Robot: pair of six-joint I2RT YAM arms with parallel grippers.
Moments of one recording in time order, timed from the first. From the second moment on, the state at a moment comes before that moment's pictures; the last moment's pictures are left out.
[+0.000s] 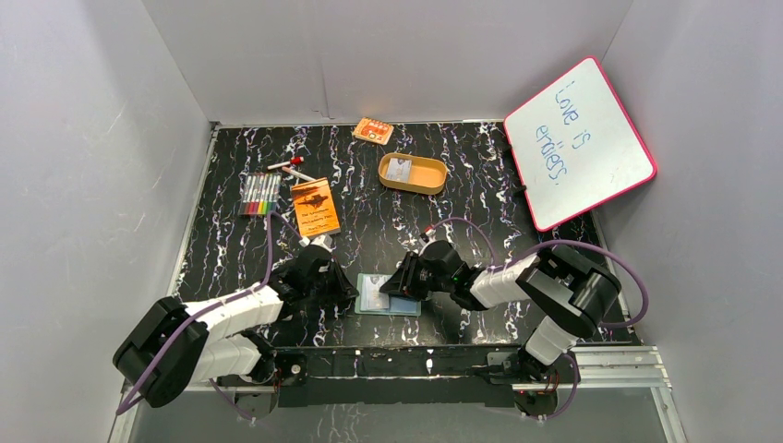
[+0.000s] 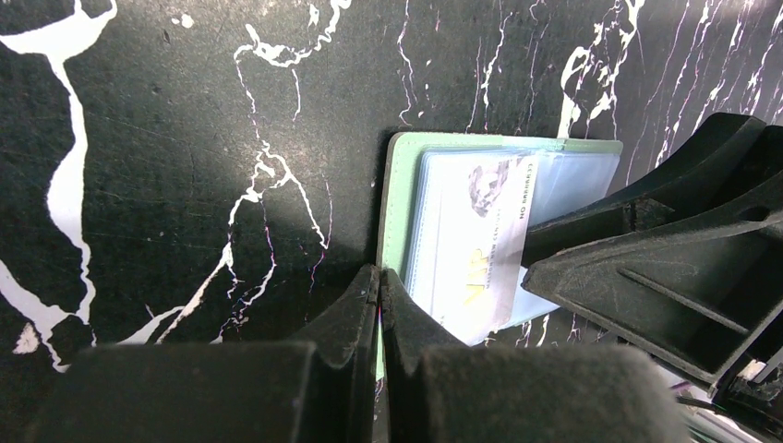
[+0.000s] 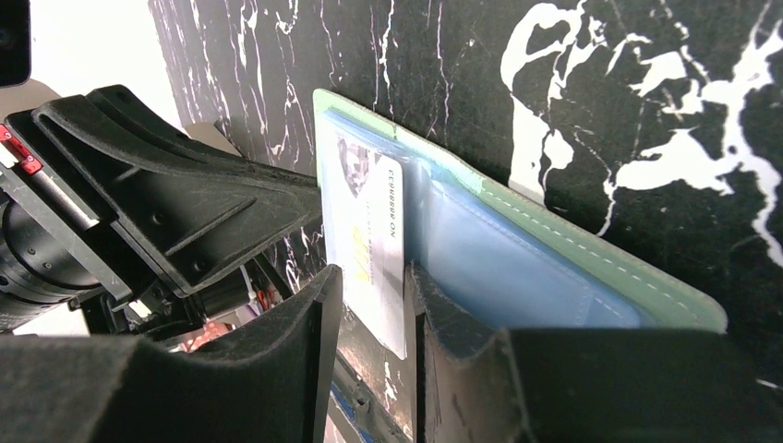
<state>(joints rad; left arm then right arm) -0.68 1.17 0.33 0.00 0.08 -0.93 0.90 1.61 0.45 0.57 -0.26 1.18</state>
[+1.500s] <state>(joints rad) -0.68 0.96 0.36 -0.24 -0.01 -0.92 0.94 1.32 0.59 0.04 -0.11 0.96</state>
